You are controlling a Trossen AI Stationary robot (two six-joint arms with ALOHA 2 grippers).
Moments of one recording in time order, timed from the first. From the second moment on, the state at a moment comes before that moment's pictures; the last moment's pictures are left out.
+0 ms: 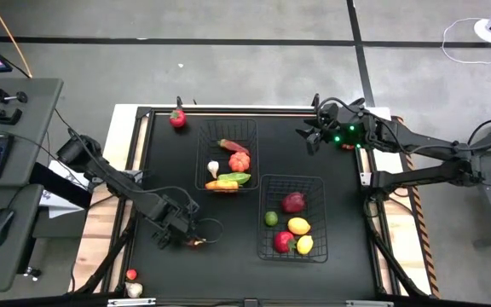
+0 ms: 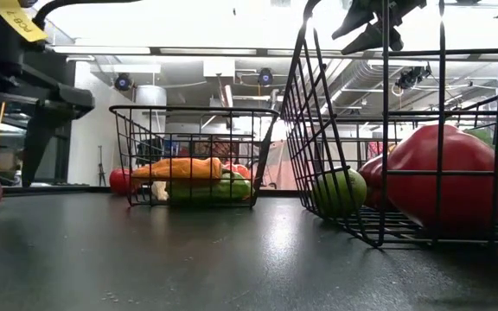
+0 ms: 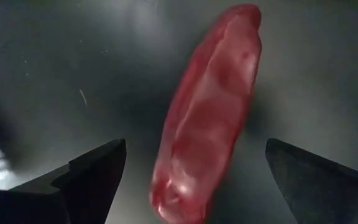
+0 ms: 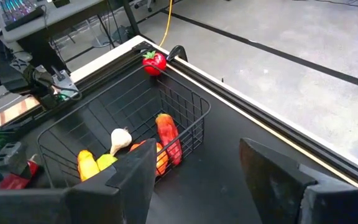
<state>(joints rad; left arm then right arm) -0.56 1.50 0.83 -0.76 -0.03 0.18 -0.26 0.99 1.03 -0.51 0.24 0.37</state>
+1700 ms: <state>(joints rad) 0.19 1.34 1.01 -0.49 -0.14 -0.41 -0.26 0.99 1.03 -0.54 0.26 0.41</state>
